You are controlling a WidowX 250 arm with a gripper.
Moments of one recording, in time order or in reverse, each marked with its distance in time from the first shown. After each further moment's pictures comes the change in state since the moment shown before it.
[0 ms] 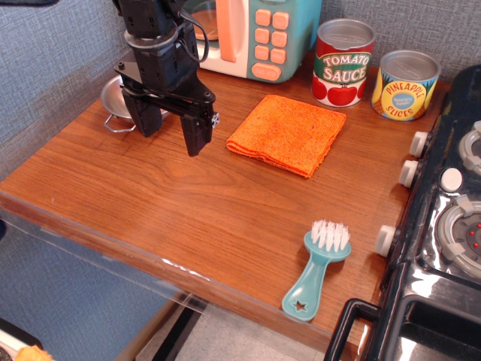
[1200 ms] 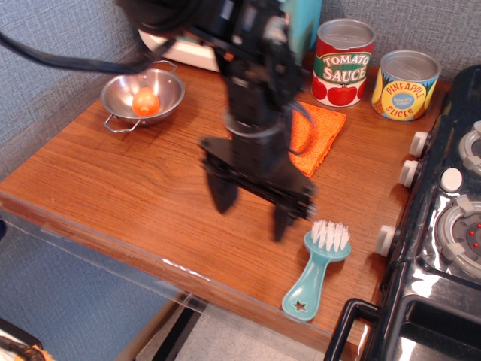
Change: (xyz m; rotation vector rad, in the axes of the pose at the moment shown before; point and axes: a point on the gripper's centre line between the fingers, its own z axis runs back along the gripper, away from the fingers) arm -0.031 -0.122 -0.015 -0.034 0.040 -0.062
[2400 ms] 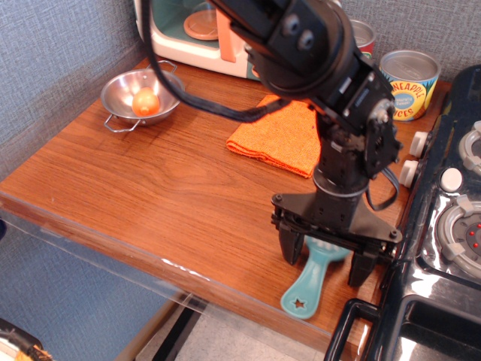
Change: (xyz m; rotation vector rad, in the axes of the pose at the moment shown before) arm 0.017 -0.051 -0.049 0.010 0.035 0.189
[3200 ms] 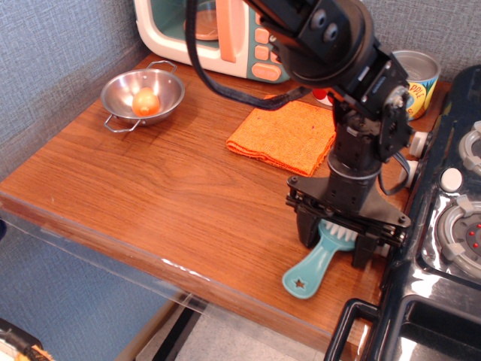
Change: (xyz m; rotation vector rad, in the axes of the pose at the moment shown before) arm 0.025 0.007 -0.005 0.016 0.005 -0.067
